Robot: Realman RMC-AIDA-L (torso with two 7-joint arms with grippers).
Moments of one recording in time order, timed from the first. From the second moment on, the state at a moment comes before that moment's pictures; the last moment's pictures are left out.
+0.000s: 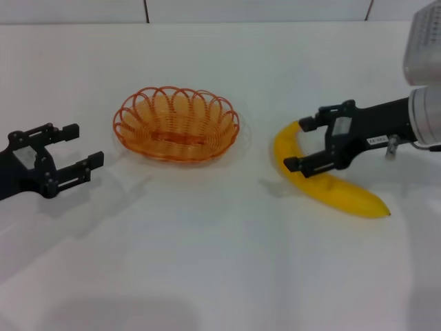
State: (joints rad) left arm -0.35 -2.03 0.81 0.66 1.76 1.40 -1.07; right arm 0.42 2.04 -1.17 -1.15 -2.13 -1.38 1.83
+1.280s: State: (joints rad) left arm -0.34 -2.03 0.82 0.64 1.75 1.38 -1.05; right arm 0.48 2.04 -1.36 -1.11 -2.41 -1.30 2.13
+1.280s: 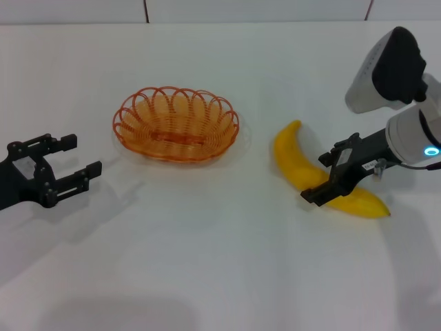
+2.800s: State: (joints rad) left arm -0.35 -2.04 0.82 0.63 1.75 1.38 -1.03; right arm 0.61 2.05 -1.61 -1.23 -2.21 -1.08 2.13
